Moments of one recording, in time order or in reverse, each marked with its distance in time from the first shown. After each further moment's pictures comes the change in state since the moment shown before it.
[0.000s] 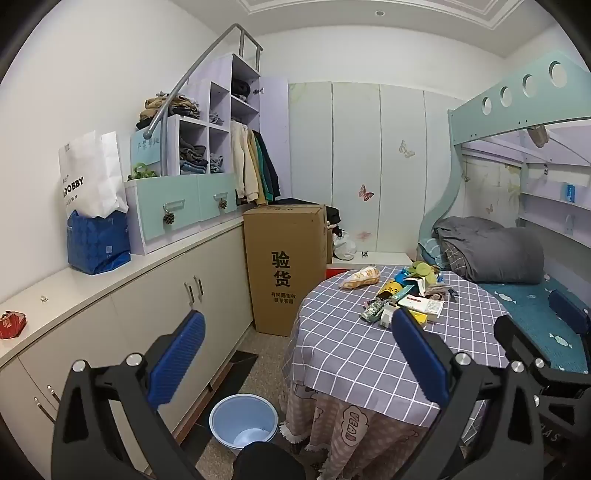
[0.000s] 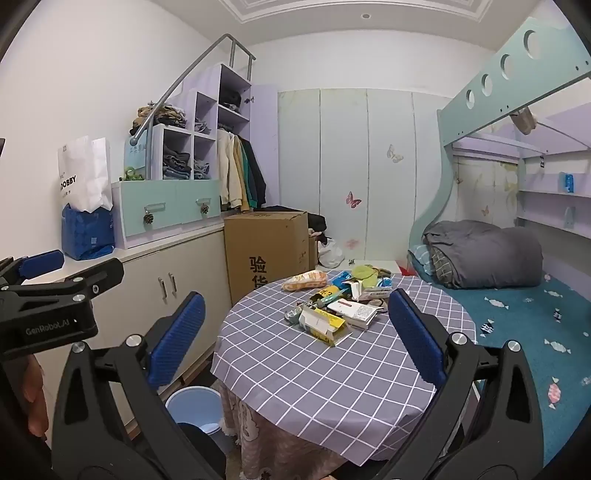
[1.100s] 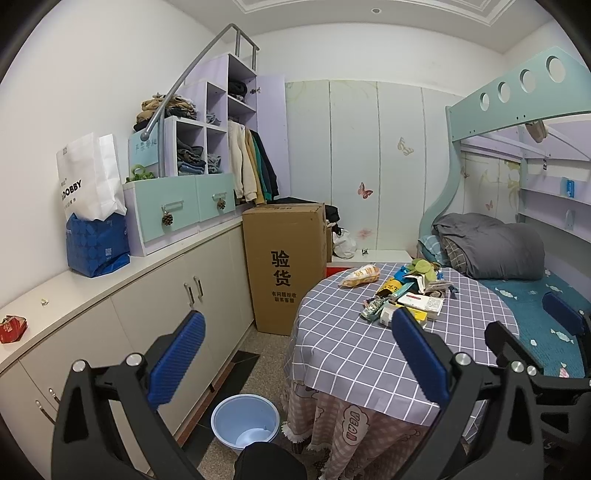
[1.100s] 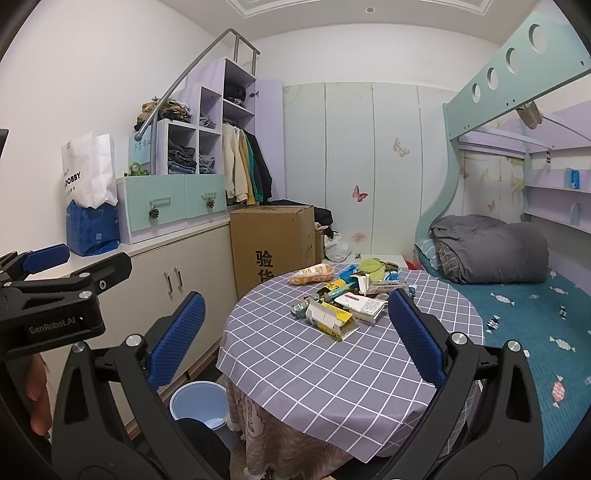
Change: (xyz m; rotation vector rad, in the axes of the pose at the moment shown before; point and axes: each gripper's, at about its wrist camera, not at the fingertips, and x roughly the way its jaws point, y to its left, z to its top) left arm 0.002 -0.006 -0.001 0.017 0.001 0.002; right arm 0.008 0.008 -0.006 0.004 0.023 0.019
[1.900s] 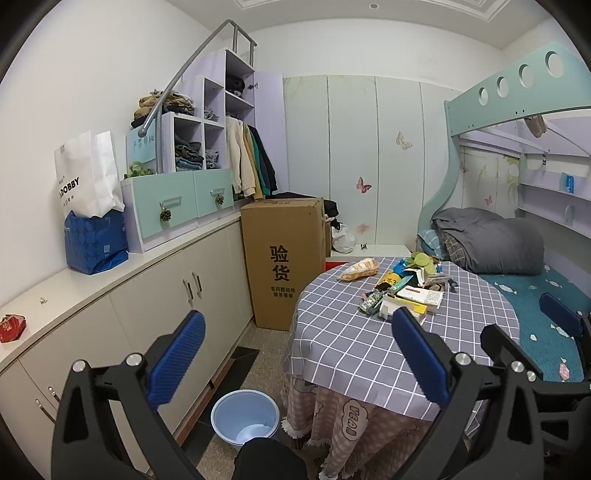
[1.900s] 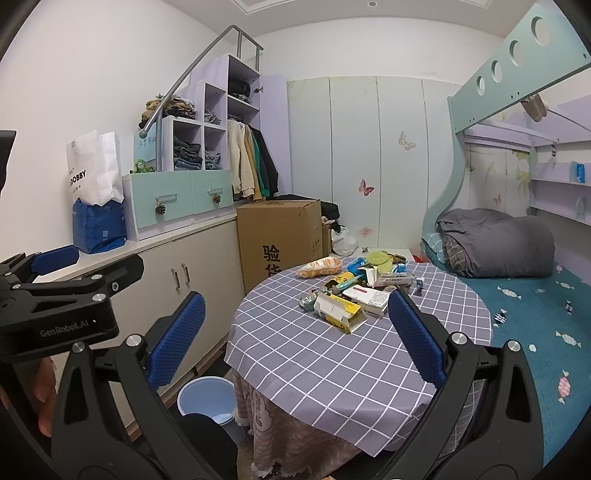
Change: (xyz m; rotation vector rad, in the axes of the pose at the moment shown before) left arm 0.000 -0.005 -0.008 0.012 0.018 -0.003; right arm 0.002 0.001 -0.010 0.010 0.020 0.032
